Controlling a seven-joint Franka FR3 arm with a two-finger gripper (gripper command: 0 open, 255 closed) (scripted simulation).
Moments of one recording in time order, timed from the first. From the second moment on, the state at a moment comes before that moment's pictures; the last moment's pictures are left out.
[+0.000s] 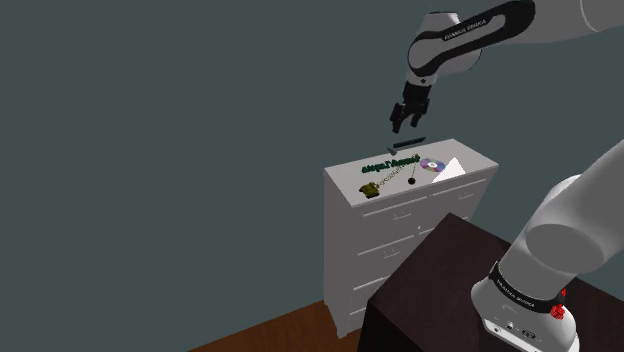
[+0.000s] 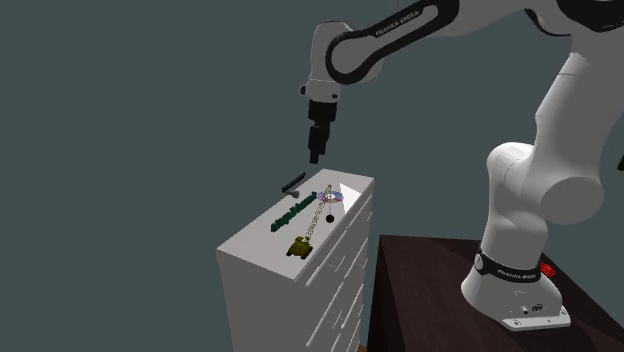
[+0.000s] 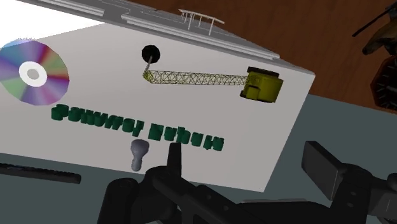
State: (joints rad) arm -0.05 -0.23 -0.32 -2.27 -0.03 2.12 -0.20
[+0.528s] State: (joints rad) arm -0.08 0.08 -0.39 -2.12 0.13 2.23 -0.36
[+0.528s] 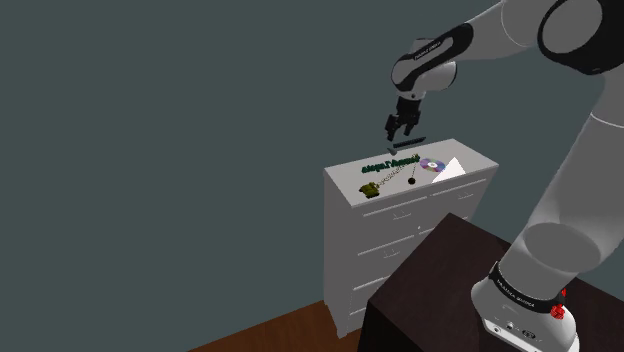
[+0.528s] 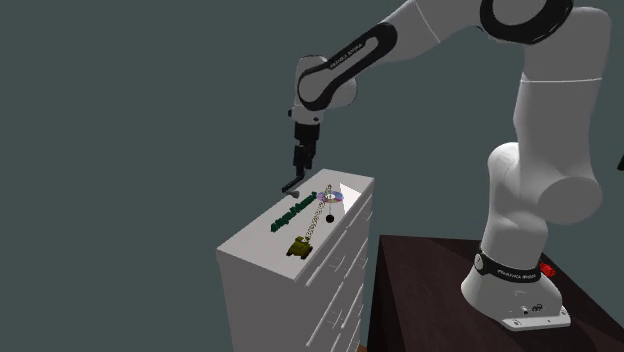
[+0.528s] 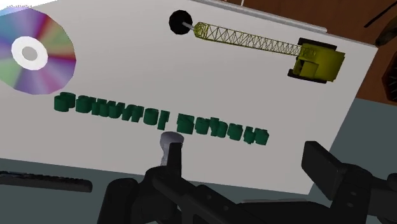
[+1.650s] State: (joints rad) arm -0.19 0.45 -0.35 -1.92 0.33 2.33 -0.53
